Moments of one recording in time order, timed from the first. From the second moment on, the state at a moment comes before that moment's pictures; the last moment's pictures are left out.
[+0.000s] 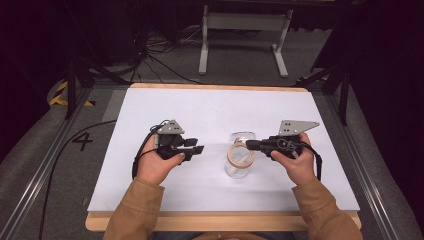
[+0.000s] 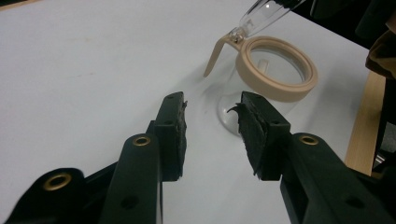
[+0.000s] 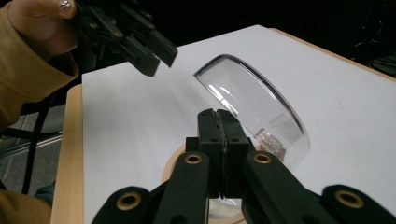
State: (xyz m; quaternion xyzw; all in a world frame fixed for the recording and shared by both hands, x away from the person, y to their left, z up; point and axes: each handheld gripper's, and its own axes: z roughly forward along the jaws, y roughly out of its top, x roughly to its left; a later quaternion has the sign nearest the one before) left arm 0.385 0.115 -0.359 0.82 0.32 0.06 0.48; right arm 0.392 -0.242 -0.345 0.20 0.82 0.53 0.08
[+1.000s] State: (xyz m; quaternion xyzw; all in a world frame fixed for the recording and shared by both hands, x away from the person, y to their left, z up) left arm 0.370 0.148 -0.369 0.81 0.36 0.06 0.46; right arm 0.418 -0.239 -0.345 0.22 0.81 0.53 0.09
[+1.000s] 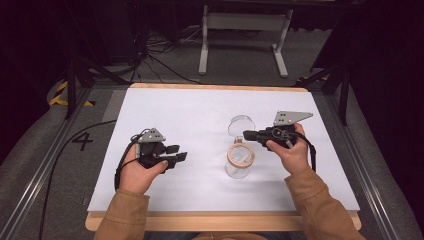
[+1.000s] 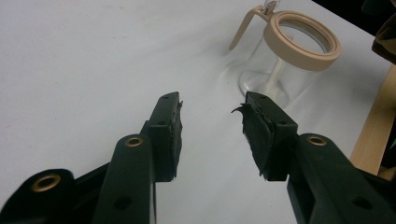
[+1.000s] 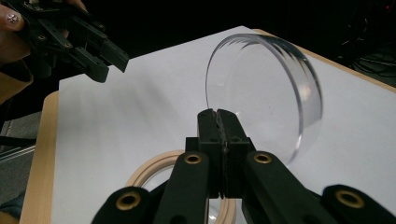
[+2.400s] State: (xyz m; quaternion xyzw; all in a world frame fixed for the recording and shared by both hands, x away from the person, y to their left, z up) left arm 0.425 0.175 -0.414 0.81 0.41 0.14 0.40; right arm 0.438 -0.381 -0.387 0.43 0.80 0.37 0.19
